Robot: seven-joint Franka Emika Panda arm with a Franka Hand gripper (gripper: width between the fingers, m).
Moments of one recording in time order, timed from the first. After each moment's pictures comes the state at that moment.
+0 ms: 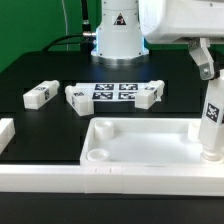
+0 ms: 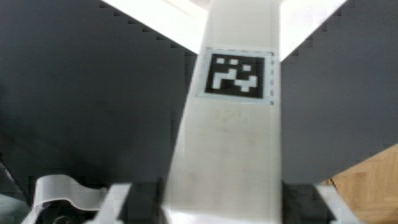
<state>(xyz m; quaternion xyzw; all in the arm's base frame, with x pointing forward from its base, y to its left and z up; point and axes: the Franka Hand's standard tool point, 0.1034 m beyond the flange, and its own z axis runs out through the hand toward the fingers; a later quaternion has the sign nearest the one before) 0.664 0.097 0.147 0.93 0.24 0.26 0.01</state>
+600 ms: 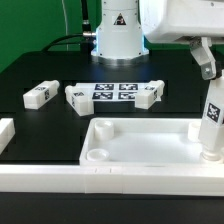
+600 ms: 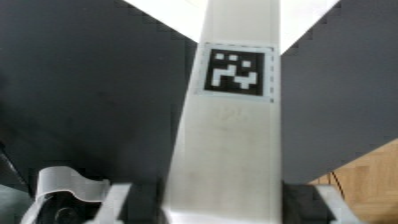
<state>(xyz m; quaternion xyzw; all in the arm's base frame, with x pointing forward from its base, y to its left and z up) 0.666 0.095 0.149 0.93 0.24 0.27 0.01</state>
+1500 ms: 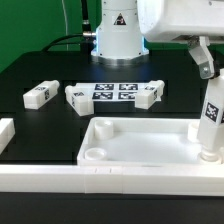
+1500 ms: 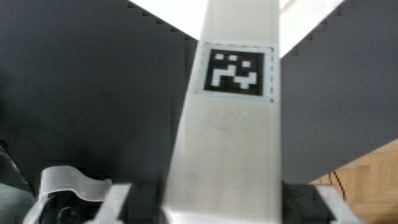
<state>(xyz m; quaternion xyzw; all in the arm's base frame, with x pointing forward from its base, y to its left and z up) 0.666 0.097 0.149 0.93 0.24 0.27 0.01</state>
